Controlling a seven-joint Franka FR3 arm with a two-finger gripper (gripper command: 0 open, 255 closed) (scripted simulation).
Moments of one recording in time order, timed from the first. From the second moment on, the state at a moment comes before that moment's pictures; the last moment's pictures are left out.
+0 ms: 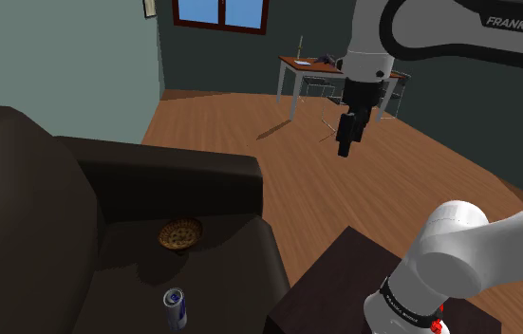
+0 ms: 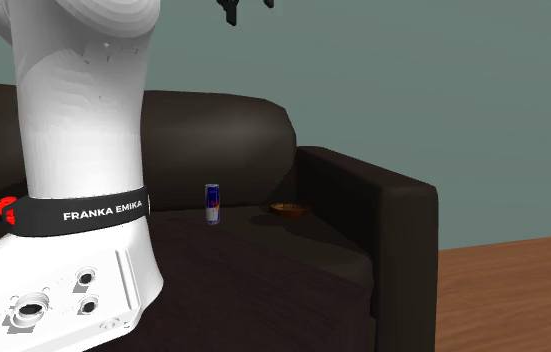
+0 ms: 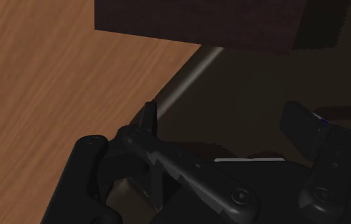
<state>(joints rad) 0.02 -0.81 0.06 -2.33 -0.03 1.42 -0.07</state>
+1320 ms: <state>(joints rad) 0.09 -0.52 0.36 -2.53 0.17 1.96 0.26</state>
